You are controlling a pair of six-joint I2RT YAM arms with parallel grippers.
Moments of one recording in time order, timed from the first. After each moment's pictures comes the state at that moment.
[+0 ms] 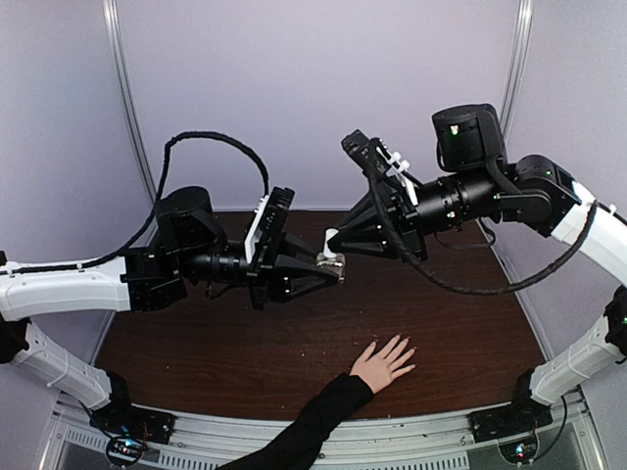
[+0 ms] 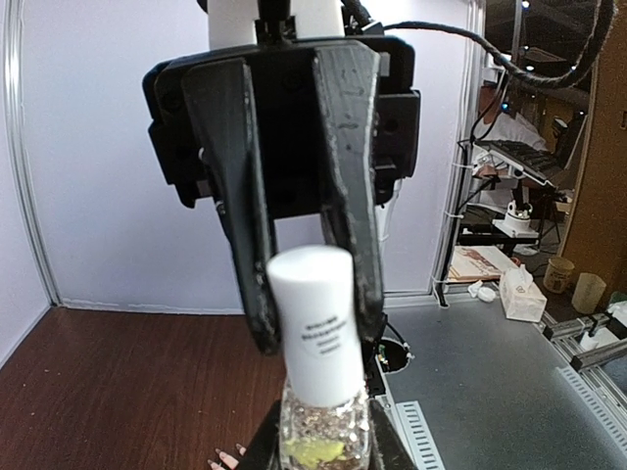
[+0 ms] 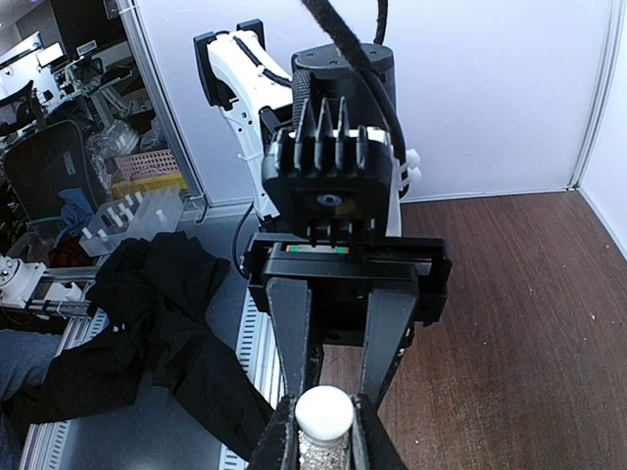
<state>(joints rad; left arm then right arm) -1.07 1.30 1.01 0.33 0.64 -0.05 1.01 1.37 1.64 -0.66 -0.57 -0.08</state>
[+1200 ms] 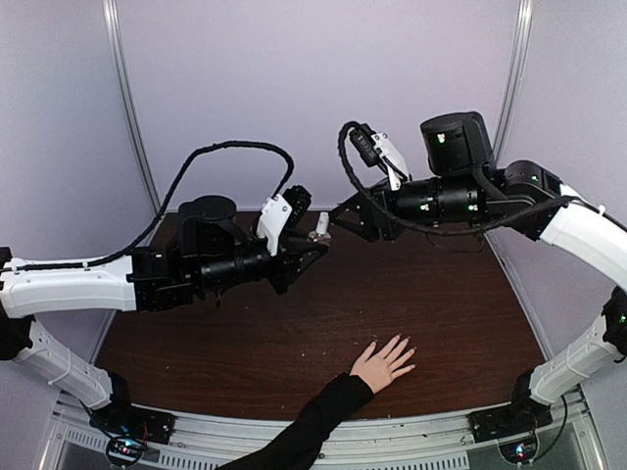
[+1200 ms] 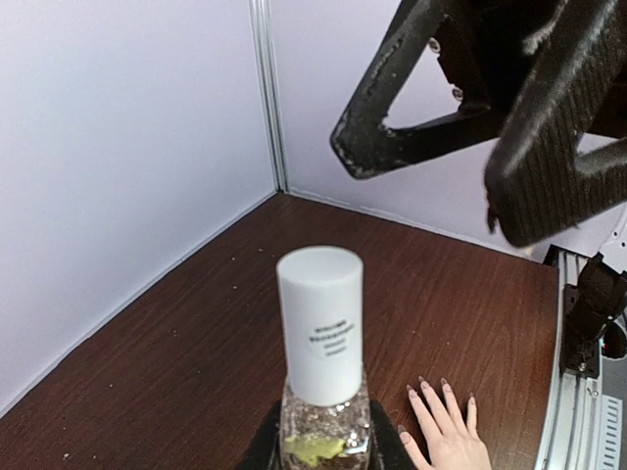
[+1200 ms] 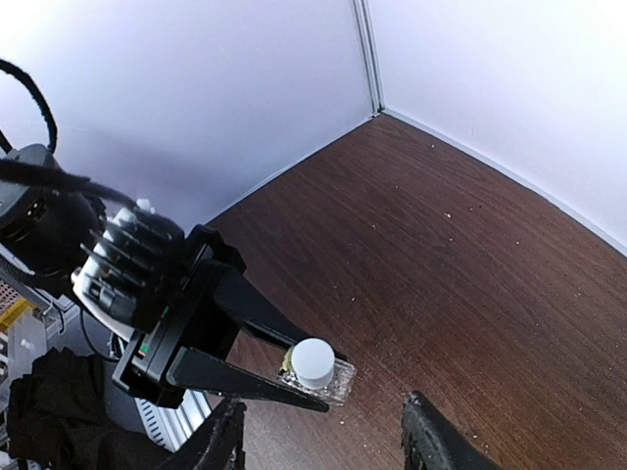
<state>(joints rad) -1.10 1.34 1.05 0.12 -0.08 0.05 1.01 1.38 1.60 -0.63 -0.04 0.23</state>
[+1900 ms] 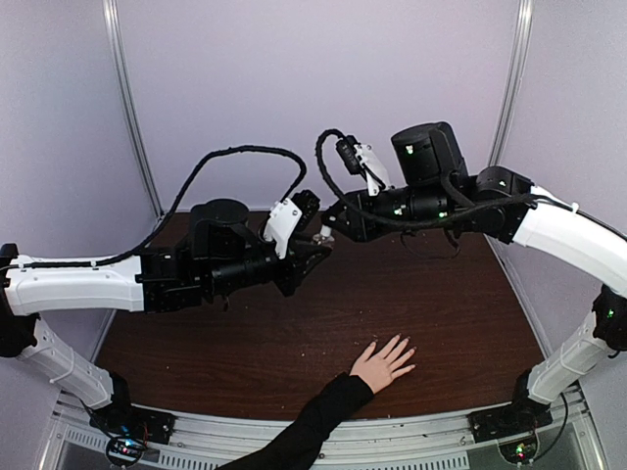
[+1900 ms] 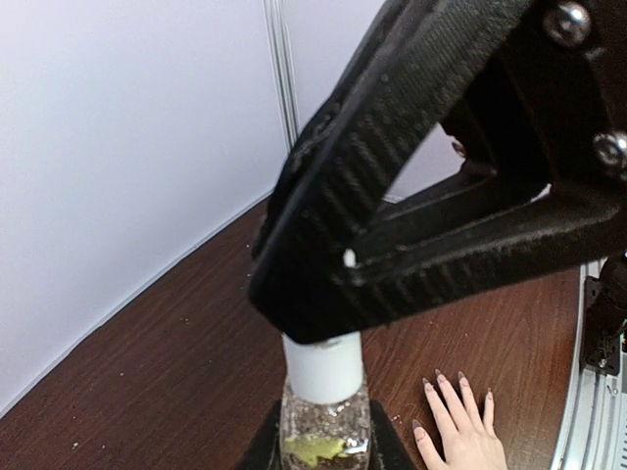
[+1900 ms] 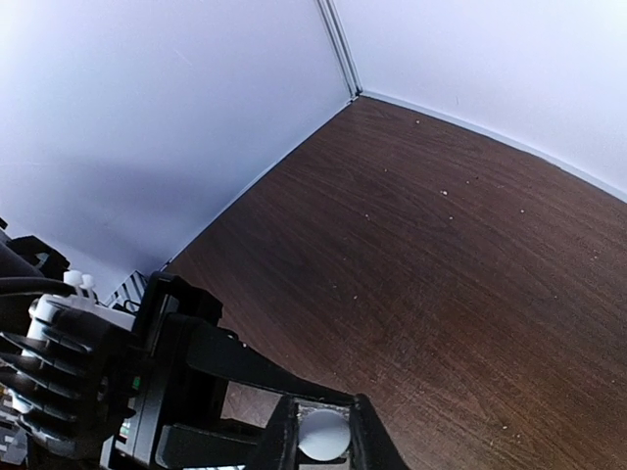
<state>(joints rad) -1.13 1.39 1.07 0.10 -0.17 0.06 1.01 1.47 1.60 -0.57 0.01 0.39</state>
